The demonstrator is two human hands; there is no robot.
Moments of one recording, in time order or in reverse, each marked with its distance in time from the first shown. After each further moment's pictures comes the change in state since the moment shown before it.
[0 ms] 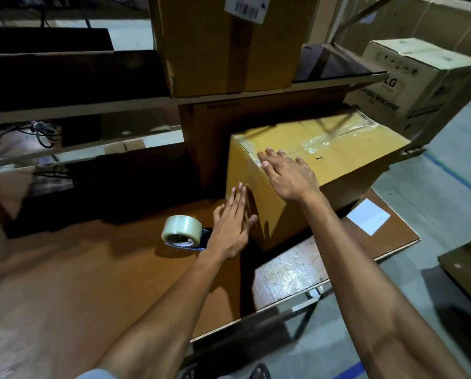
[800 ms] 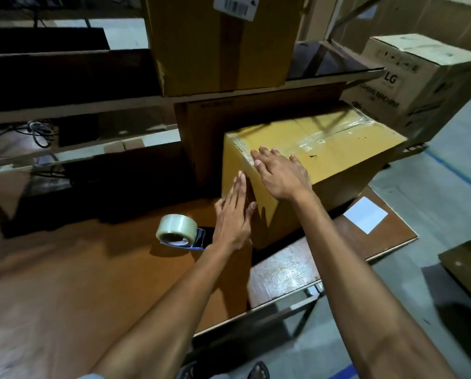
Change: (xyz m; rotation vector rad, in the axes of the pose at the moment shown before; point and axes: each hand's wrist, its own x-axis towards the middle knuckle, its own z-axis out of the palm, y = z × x) left_hand 0.012 0.039 -0.002 -0.106 0.166 -0.035; right_hand 0.003 0.004 0.004 0.007 0.010 -0.010
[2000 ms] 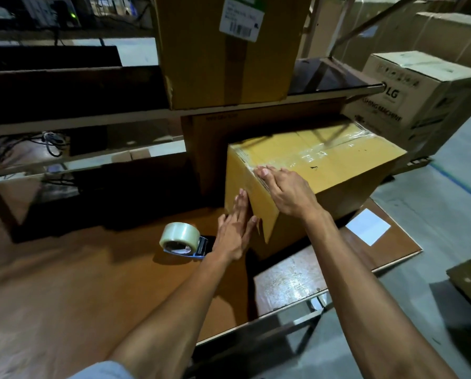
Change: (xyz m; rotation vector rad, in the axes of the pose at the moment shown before) left_hand -0.003 -0.015 0.002 0.002 -0.154 -0.073; right_hand -0.014 0.013 0.003 0.158 0.081 -0.096
